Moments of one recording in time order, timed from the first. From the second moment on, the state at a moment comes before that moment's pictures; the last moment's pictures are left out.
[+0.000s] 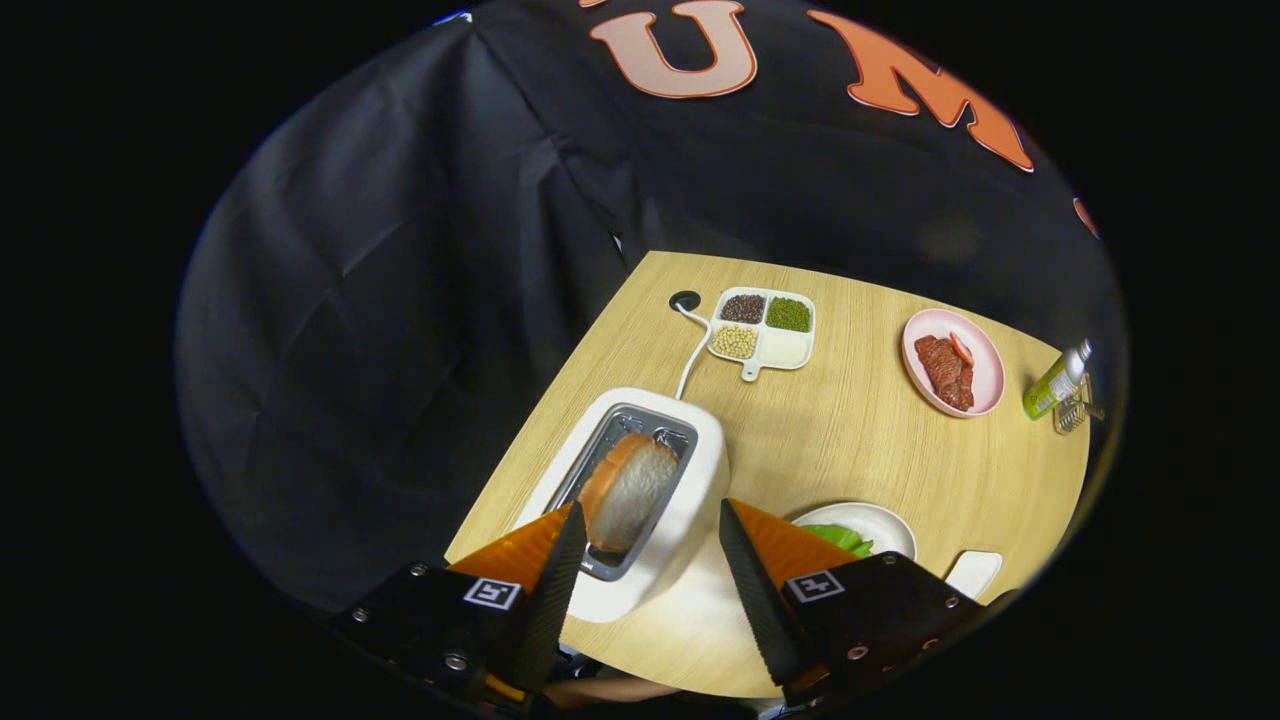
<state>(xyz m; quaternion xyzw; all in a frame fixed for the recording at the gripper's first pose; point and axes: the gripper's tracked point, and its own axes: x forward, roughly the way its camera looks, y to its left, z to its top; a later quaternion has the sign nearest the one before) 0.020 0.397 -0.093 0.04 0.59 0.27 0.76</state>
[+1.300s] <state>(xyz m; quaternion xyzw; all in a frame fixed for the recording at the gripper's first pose) 0.026 0.419 -0.111 0.03 0.58 0.26 0.77</state>
